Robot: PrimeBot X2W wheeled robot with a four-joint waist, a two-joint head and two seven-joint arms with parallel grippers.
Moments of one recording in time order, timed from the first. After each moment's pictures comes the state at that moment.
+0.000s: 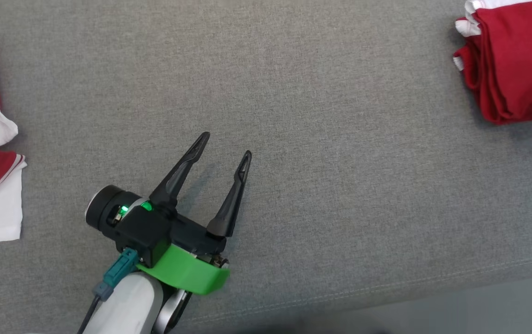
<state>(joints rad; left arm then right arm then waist) -0.28 0.23 -0.49 -0.06 -0.32 -0.05 -0.20 -1.01 -0.49 0.13 1.07 0.12 0.13 0.19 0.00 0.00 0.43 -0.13</state>
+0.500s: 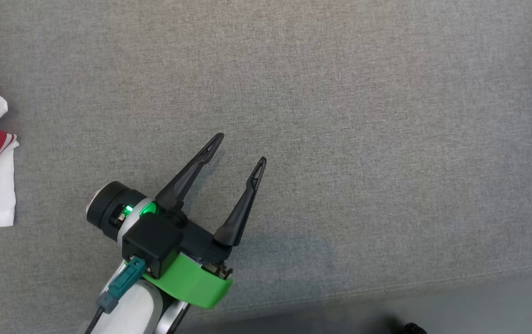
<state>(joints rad) -0.29 0.28 -0.54 -0.19 -0.29 -0.06 -0.13 -1.05 -0.73 0.13 1.07 0.13 0.13 0.12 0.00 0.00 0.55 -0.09</state>
